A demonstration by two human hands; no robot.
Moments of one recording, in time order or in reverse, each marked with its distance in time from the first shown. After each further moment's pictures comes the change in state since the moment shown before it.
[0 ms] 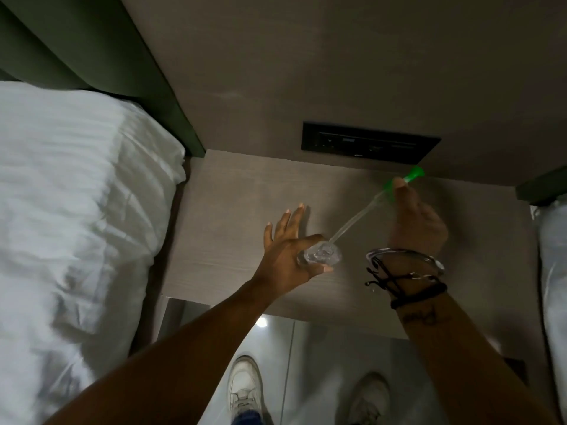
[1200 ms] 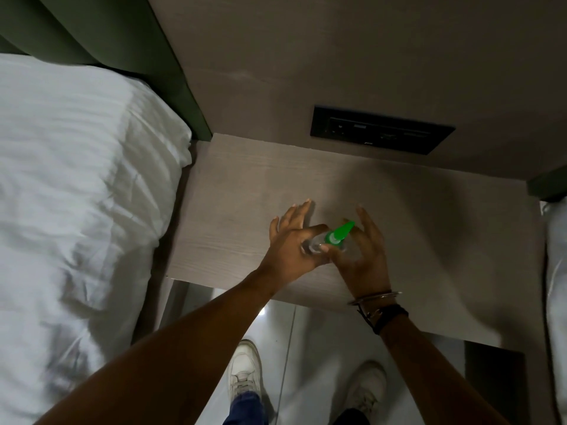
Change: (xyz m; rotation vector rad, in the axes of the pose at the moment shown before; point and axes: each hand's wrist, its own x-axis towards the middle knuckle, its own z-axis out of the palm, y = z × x) left_hand -0.009 0.004 0.002 -0.156 0.003 -0.081; right_hand -0.049 0.086 -0.003 -0.619 -0.467 -0.492
